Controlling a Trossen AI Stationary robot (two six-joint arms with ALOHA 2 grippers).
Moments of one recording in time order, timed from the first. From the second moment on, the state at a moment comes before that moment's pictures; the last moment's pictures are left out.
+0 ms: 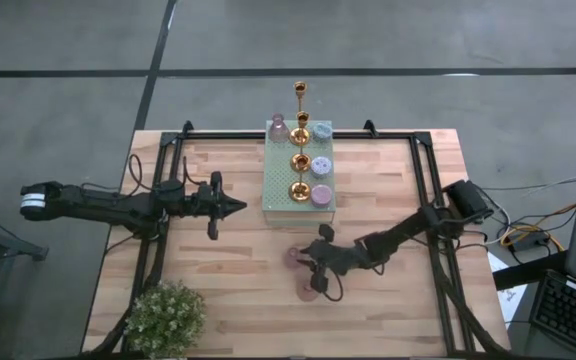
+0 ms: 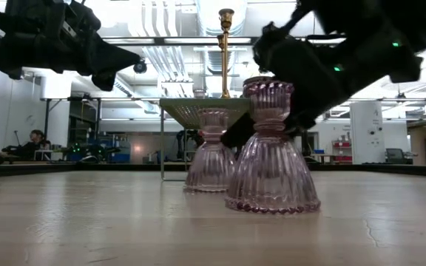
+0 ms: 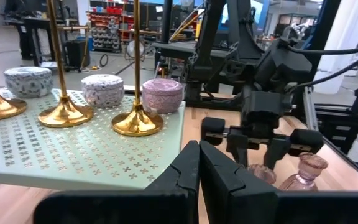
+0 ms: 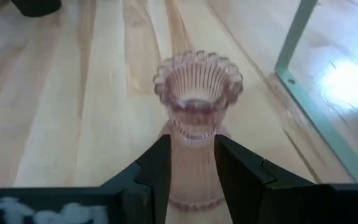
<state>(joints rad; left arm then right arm) 0.11 0.78 0.19 0.60 0.07 -0.07 0.35 1.87 0.79 0.51 0.43 0.37</state>
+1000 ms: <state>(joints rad) -0.05 1.20 0.61 0.22 0.27 0.22 0.47 1.51 0.65 0.15 0.46 0.55</state>
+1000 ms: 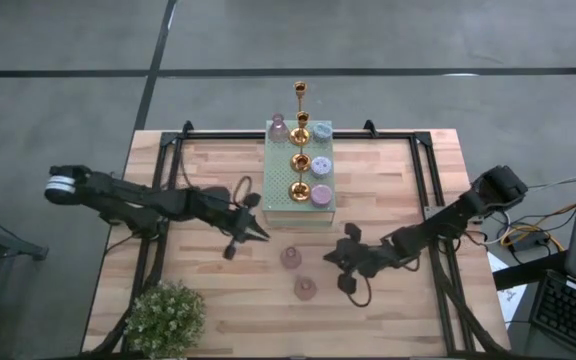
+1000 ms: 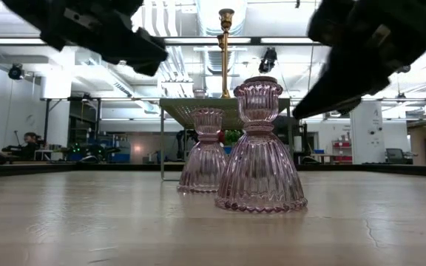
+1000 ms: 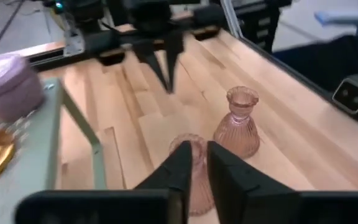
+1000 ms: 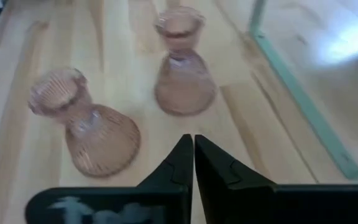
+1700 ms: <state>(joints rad) -0.16 1.57 0.96 -0.09 0.18 0.43 0.49 1.05 0.20 0.52 0.51 0.55</state>
